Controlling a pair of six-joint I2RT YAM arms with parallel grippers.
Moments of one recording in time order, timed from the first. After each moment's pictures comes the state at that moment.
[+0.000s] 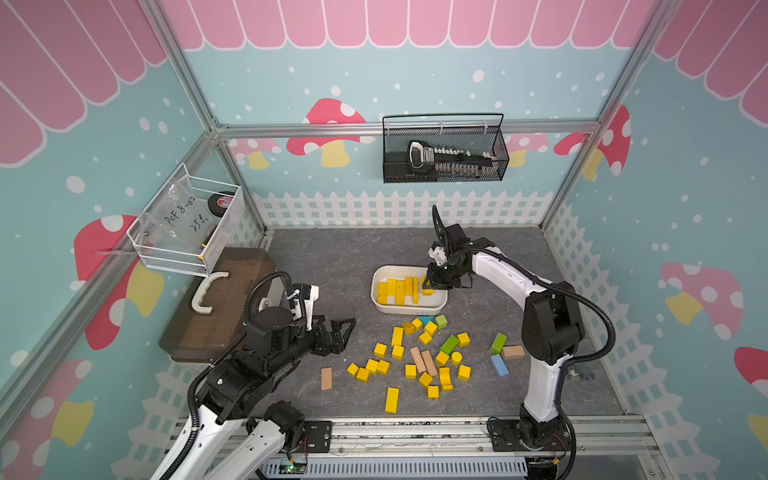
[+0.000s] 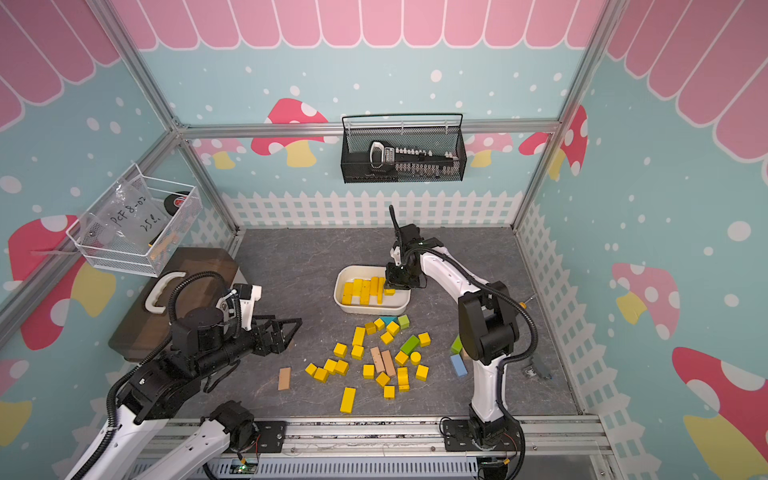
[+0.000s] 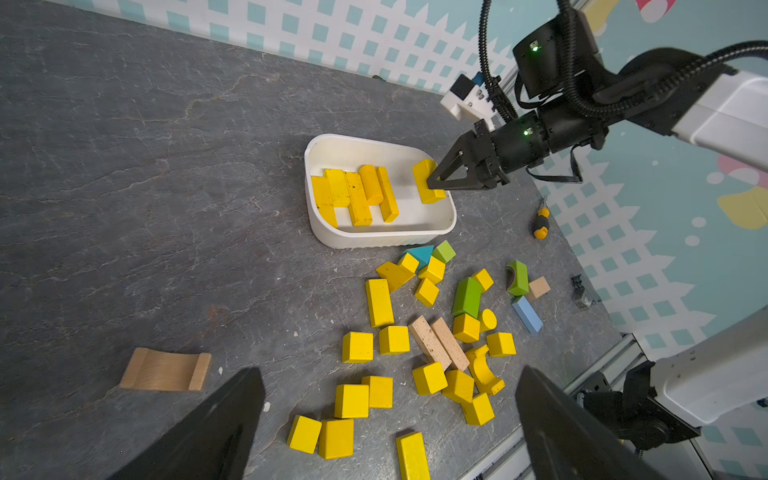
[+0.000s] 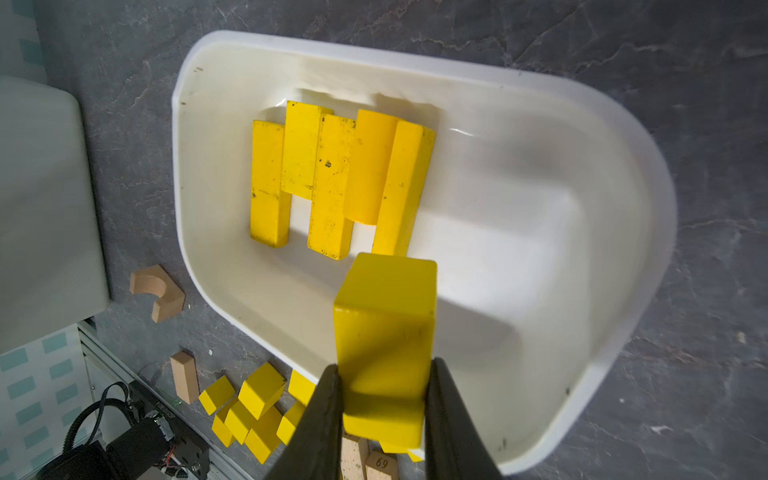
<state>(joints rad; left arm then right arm) -0.48 0.59 0.87 -0.78 0.13 -0.46 0.42 1.98 1.64 -0.87 -0.37 0.35</state>
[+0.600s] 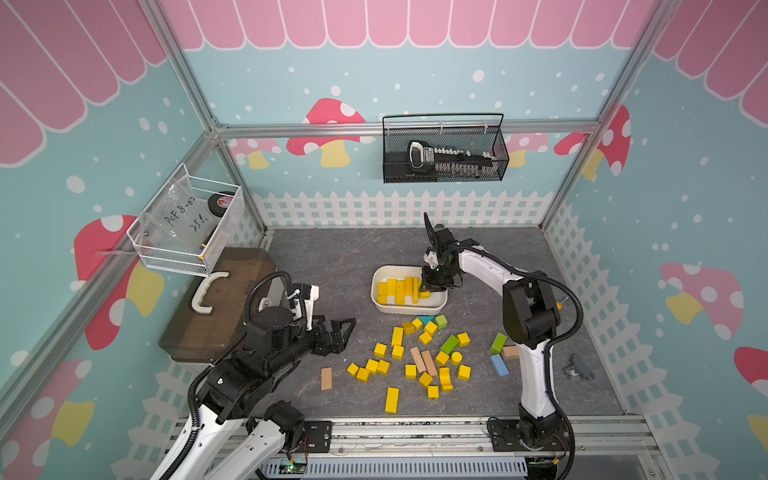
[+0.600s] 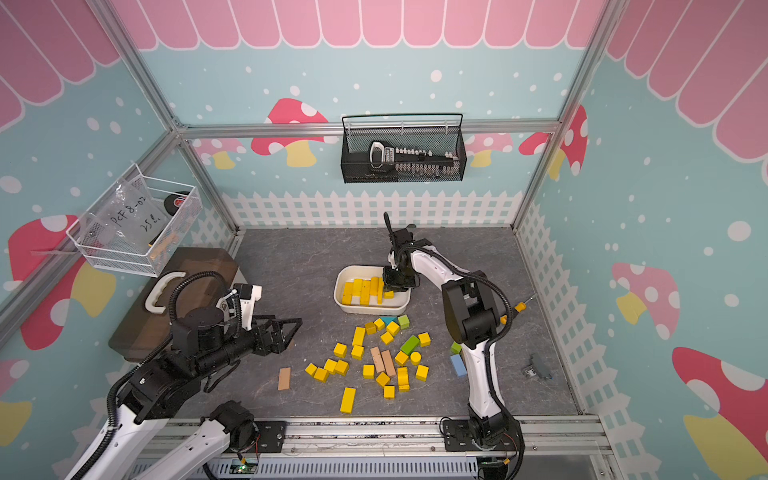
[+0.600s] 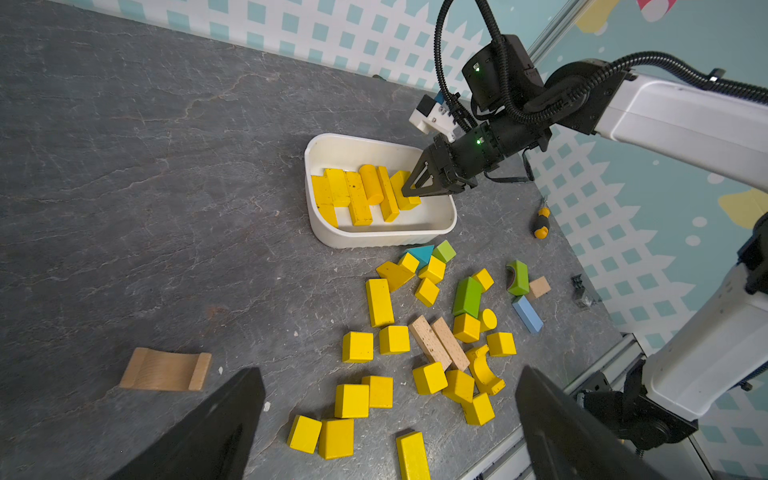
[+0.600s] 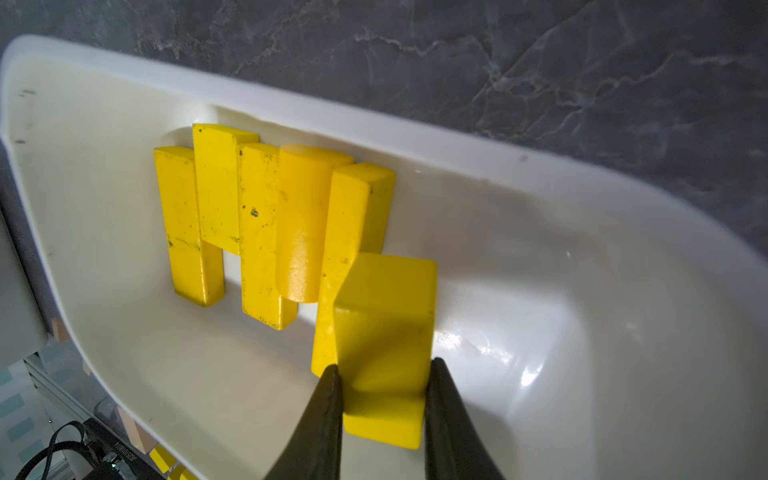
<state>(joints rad) -0.48 0.59 0.87 -0.78 0.13 -0.46 0.42 2.16 1.75 -0.88 -0.32 0.34</state>
